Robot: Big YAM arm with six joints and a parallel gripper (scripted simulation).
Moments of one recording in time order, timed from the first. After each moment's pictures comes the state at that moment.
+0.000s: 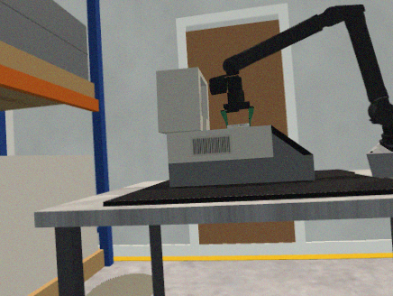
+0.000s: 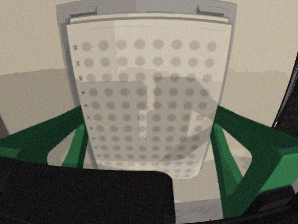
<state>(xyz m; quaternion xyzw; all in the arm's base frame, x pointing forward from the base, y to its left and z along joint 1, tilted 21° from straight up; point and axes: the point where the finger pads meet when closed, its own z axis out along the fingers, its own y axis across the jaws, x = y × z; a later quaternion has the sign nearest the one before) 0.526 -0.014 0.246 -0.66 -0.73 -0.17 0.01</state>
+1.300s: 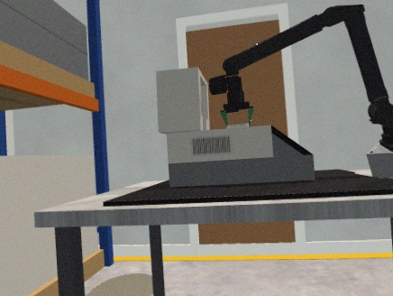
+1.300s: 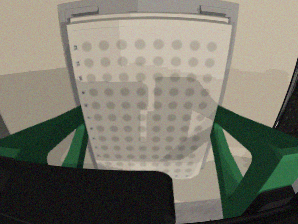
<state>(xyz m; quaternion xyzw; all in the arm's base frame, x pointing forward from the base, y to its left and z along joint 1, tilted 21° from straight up) 0.527 -0.013 0.246 -0.66 -0.73 -0.17 0.01</state>
